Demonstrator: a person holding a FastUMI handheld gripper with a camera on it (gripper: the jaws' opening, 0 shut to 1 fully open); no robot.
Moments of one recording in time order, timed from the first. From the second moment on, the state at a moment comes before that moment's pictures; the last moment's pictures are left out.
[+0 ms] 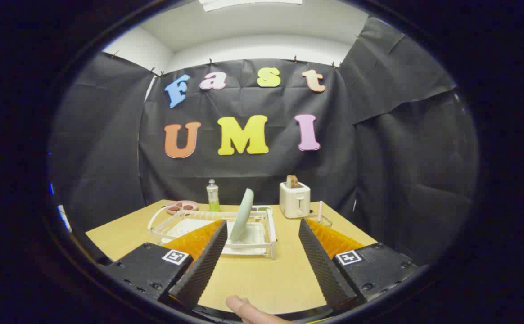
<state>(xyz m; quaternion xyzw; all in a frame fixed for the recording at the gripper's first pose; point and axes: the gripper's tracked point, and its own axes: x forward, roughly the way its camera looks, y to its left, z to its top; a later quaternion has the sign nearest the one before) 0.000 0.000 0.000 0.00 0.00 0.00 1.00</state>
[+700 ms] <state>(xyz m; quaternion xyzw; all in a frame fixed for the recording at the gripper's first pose) -0.005 -0.011 0.009 -0.03 -0.04 -0.03 1.00</state>
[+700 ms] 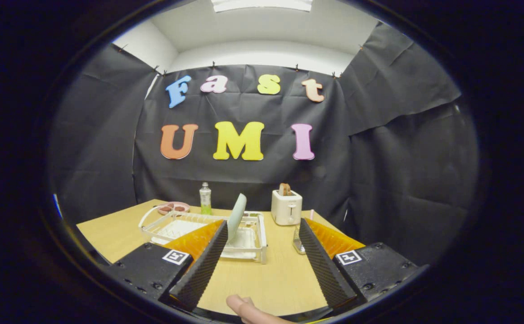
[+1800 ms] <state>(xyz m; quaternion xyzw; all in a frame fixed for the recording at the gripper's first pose) 0.070 -0.005 0.033 -0.02 -0.01 -0.01 1.00</state>
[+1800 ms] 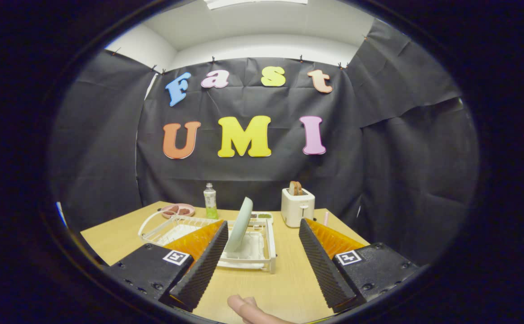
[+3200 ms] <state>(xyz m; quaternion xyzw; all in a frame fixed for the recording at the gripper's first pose) 0.296 0.059 0.033 -0.03 0.47 0.04 0.88</state>
